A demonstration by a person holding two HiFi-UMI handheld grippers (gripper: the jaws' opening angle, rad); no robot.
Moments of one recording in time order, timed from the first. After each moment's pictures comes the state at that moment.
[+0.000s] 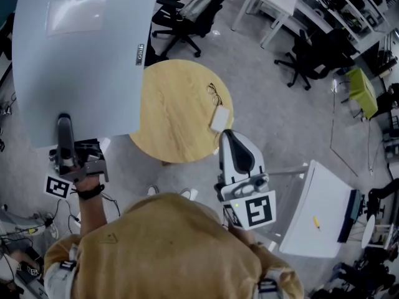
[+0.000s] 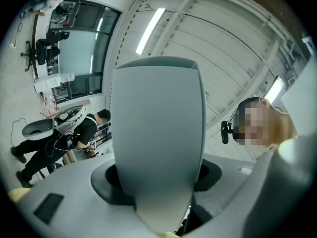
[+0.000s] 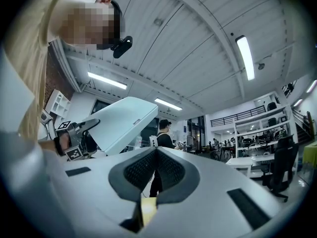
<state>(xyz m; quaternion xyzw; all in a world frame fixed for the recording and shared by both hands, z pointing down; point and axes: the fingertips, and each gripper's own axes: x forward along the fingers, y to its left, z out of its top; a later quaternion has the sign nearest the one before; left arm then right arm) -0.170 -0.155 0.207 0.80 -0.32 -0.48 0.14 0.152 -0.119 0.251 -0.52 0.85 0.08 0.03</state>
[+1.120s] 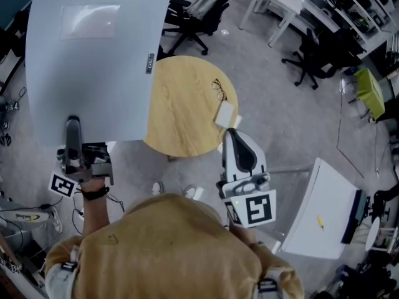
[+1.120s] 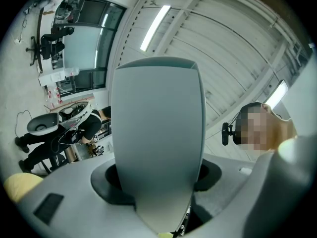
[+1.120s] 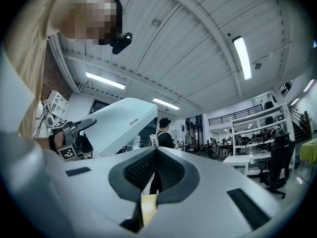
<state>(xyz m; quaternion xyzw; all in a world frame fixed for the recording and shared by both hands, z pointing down) -0.159 -0.133 0.217 0.80 -0.31 -0.48 0.17 0.159 -0.106 0.258 -0.52 0.85 0.08 0.03</state>
